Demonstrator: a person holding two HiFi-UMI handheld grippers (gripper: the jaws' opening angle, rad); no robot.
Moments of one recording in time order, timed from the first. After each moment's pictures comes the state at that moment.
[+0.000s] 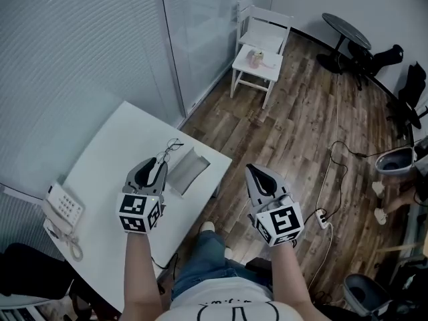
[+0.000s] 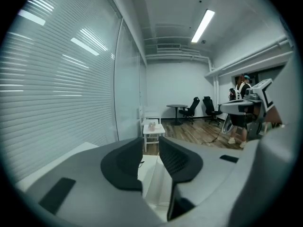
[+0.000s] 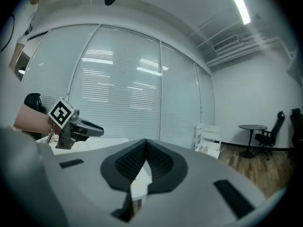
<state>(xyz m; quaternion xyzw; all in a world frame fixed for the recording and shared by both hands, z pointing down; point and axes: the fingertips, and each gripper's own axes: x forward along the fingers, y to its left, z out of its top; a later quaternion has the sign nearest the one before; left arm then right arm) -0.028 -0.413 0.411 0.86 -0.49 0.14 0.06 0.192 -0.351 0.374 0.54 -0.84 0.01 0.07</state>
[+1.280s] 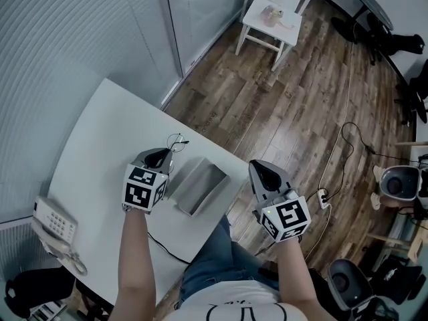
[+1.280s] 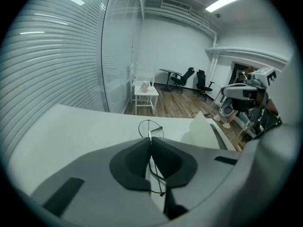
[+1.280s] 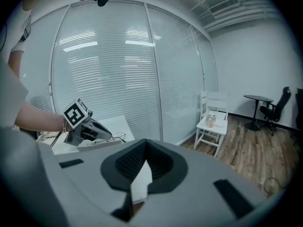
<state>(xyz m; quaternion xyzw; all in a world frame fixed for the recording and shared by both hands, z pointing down) -0.033 -0.550 0.597 0.84 -0.37 0.33 0.21 0.170 -0.485 0.511 0.52 -0.83 0.16 0.15</state>
